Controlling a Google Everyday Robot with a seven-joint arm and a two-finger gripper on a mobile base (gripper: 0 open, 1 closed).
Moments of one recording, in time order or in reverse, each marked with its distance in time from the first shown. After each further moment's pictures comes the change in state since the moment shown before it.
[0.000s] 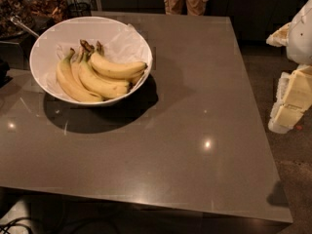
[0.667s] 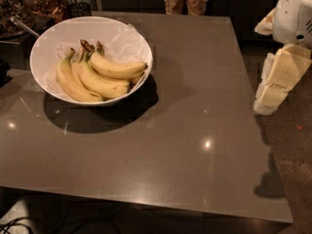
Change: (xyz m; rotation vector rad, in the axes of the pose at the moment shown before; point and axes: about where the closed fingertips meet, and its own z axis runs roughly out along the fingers) arm -0.022 -0.017 -0.008 -0.020 -0.015 0.024
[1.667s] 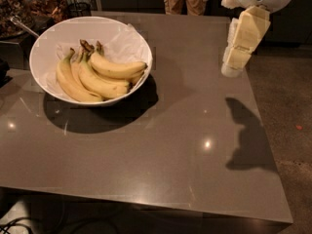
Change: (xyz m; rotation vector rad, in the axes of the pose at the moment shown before) arm -0.076 -0.046 -0.003 -0.025 -0.098 -0.097
